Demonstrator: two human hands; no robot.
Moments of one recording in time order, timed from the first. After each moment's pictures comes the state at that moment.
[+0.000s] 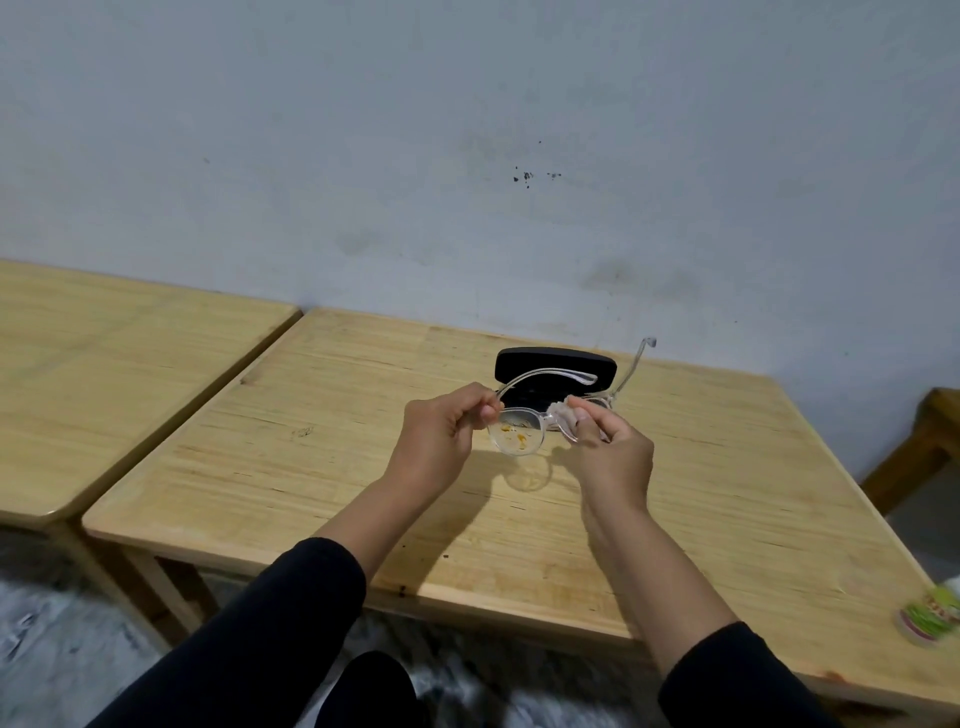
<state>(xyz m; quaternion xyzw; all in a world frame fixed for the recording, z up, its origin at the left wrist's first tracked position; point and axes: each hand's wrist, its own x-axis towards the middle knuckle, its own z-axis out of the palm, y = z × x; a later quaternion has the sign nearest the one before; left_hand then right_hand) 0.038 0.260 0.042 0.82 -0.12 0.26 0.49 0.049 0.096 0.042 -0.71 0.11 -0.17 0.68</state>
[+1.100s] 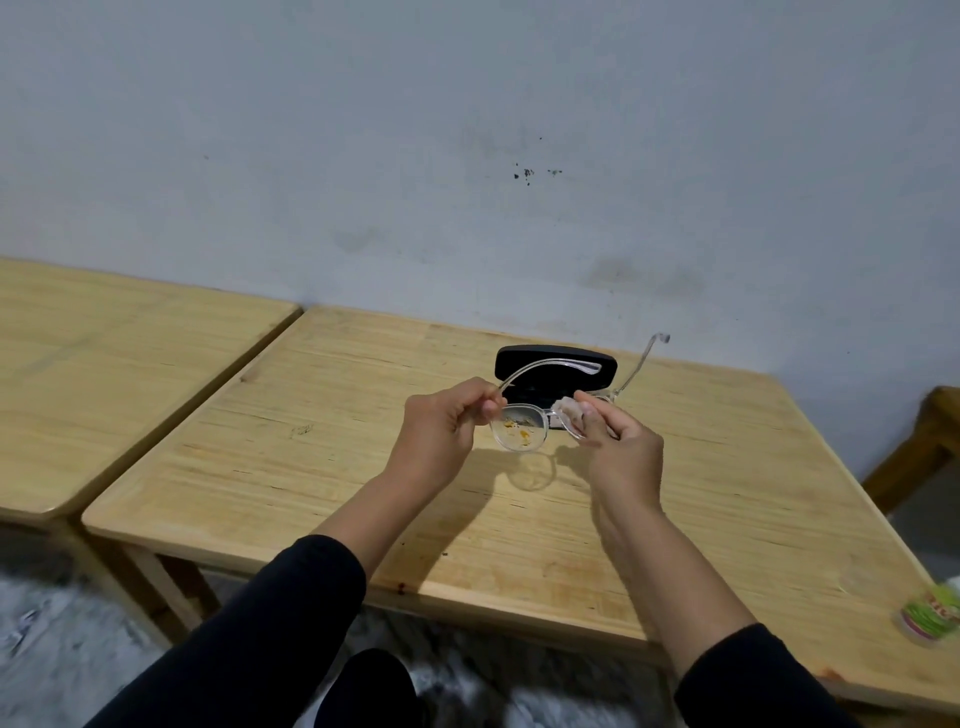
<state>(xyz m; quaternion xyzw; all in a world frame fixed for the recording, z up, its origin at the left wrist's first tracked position) 0.037 0.257 0.047 0.82 -0.14 0.27 0.49 0.048 0.085 0.044 -0.71 0.08 -0.15 0.68</state>
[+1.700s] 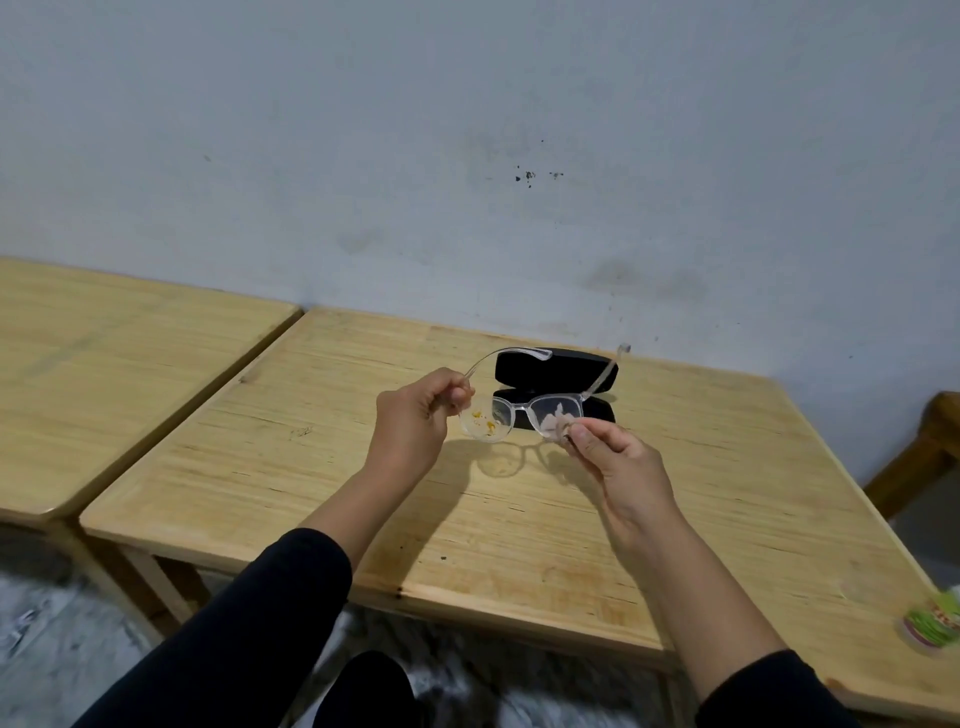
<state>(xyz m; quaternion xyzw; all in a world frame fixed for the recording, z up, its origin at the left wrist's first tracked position) 0.044 0.275 0.046 0.81 -0.05 0.28 0.52 0.038 0.068 0.046 -0.61 0.06 0.03 0.79</state>
